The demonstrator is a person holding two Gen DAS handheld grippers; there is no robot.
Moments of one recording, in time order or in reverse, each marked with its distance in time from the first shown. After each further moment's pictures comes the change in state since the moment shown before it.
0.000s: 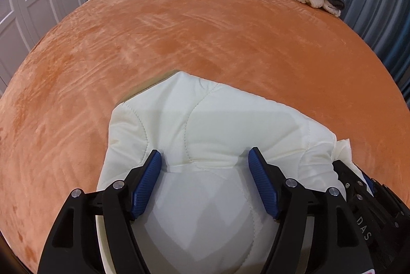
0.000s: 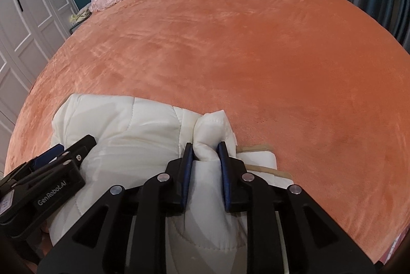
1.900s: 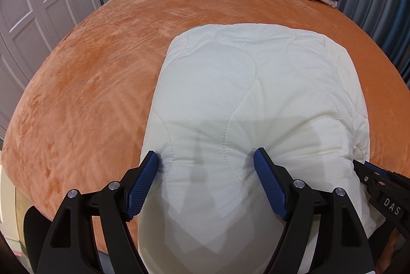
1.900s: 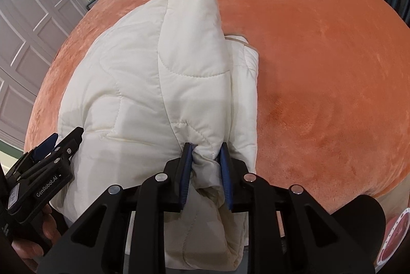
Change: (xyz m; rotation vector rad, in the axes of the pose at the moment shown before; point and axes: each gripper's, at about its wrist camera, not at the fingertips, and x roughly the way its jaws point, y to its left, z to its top) left arm -0.098 0.013 -0.105 0.026 -0.009 0.079; right arm -0.084 -0.019 -0.077 -0.034 0.177 0.096
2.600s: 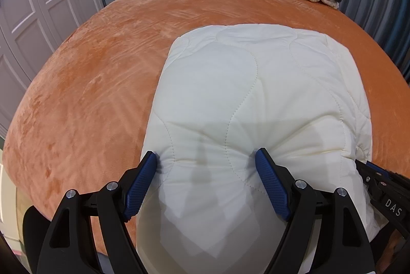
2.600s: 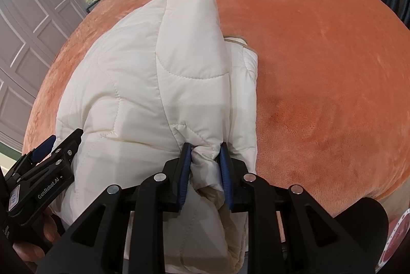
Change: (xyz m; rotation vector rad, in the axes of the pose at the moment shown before) left arm 0.001 0.003 0.001 -0.013 -0.008 -0.005; right arm -0.003 -0.008 -0.006 0.021 -0.031 0.032
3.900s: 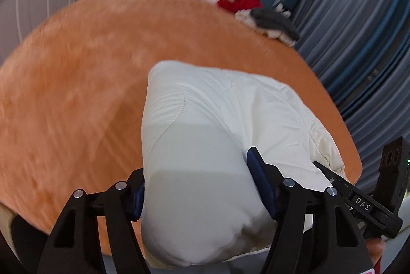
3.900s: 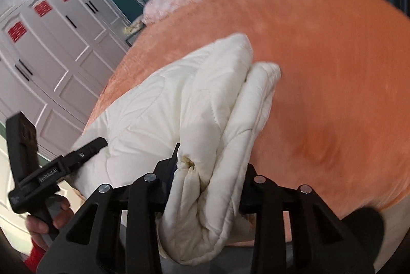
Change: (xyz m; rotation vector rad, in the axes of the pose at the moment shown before) left arm -0.088 0.047 0.054 -0.114 -0.080 -0.378; right arm -0.093 0.028 0.039 -0.029 -0.183 0.216
